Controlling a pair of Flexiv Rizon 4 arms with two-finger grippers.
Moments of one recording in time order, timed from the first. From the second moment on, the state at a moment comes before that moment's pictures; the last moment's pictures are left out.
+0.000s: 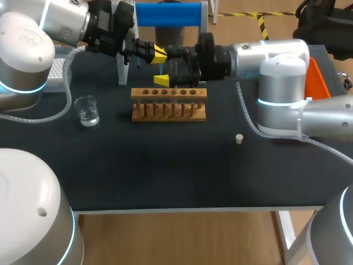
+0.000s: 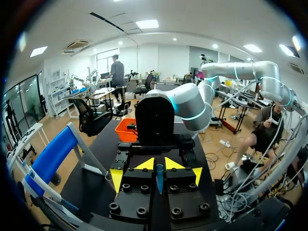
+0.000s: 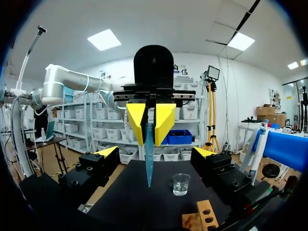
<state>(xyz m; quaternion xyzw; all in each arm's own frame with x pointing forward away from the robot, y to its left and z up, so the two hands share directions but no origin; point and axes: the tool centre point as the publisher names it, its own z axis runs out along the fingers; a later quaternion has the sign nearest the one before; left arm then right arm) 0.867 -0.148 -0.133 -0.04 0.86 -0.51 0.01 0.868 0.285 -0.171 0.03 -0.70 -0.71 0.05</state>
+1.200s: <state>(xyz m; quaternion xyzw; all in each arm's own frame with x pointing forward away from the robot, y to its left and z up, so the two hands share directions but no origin) 0.868 -0.148 -0.133 -0.04 0.86 -0.51 0.01 0.865 0.283 -0.169 0.04 -0.70 -0.71 0.06</state>
